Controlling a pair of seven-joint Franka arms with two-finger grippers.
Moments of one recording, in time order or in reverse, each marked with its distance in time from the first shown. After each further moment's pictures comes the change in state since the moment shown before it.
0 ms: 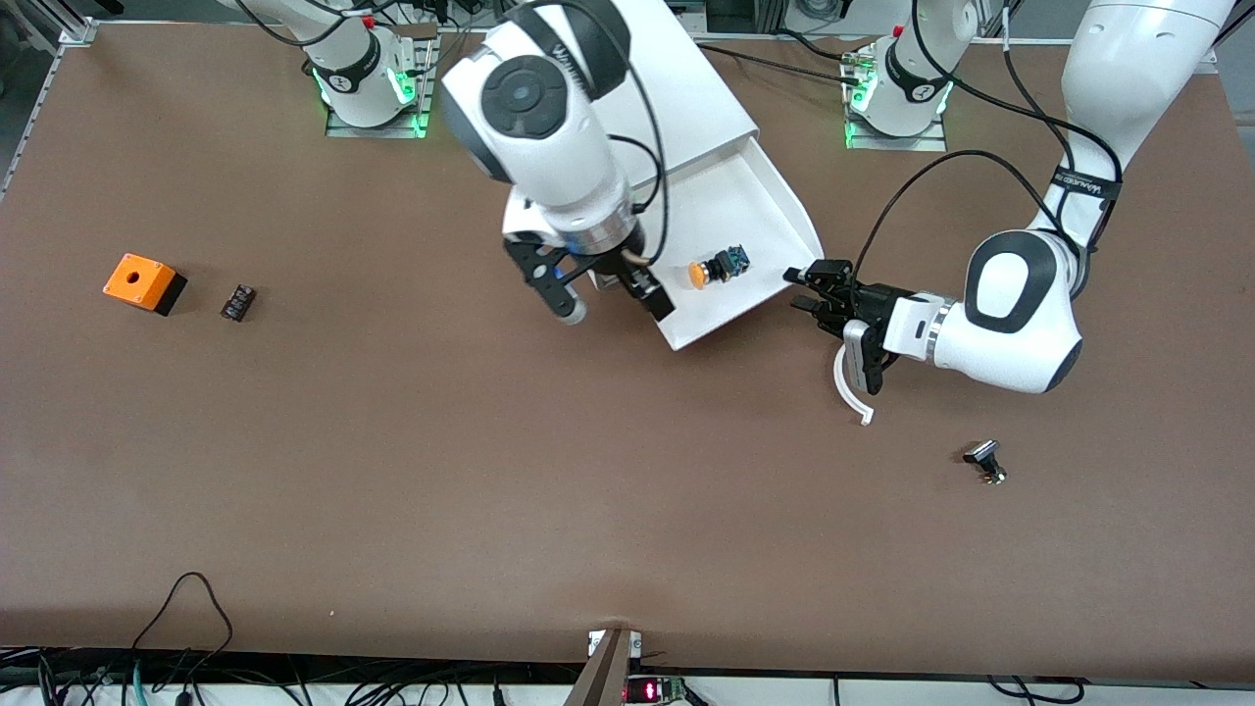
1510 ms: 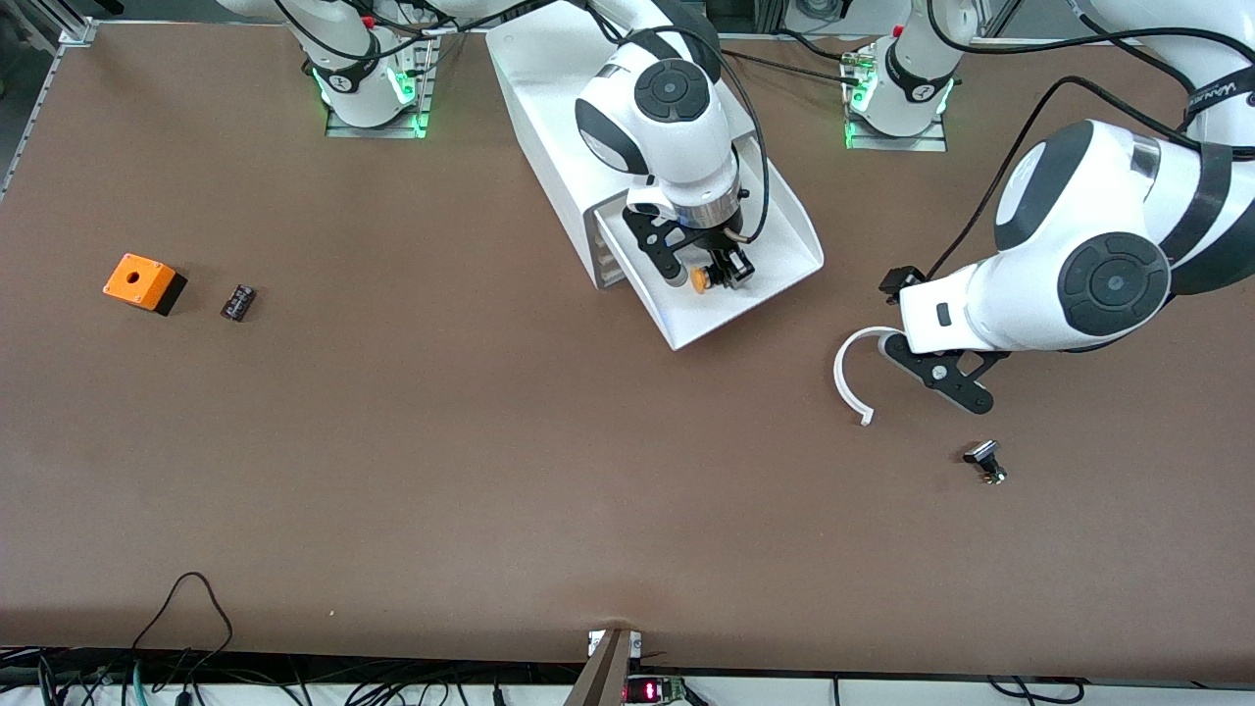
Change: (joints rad) left arm -0.156 -0.028 -0.024 0.523 0.859 -0.282 -0.601; right arm 0.159 0.138 -0.009 0.008 -0.048 0.185 0.244
